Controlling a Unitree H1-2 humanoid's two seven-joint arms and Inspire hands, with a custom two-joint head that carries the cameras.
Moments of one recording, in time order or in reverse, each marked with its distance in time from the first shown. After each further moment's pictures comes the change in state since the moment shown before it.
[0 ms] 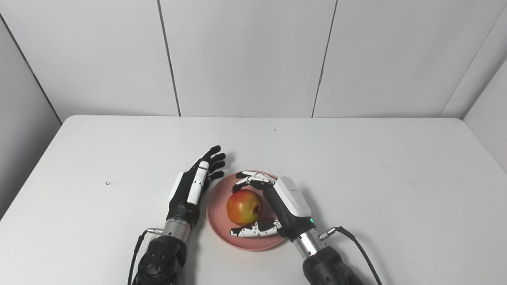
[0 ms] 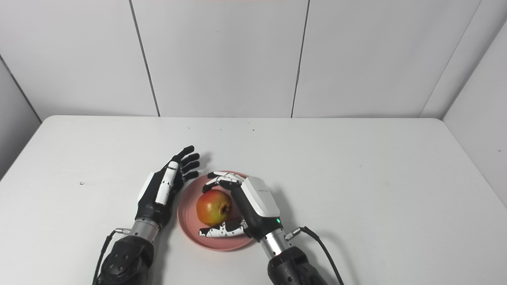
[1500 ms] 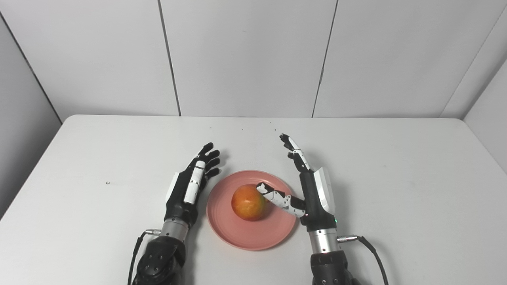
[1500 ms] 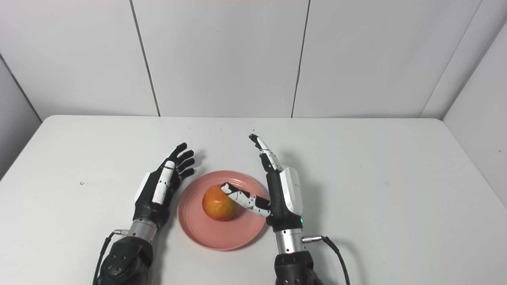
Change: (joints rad) left arm 0.000 -0.010 0.017 0.018 -0.033 -0.031 0.006; right arm 0.036 0.094 -0.150 0.015 0.083 -0.113 -0.273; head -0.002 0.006
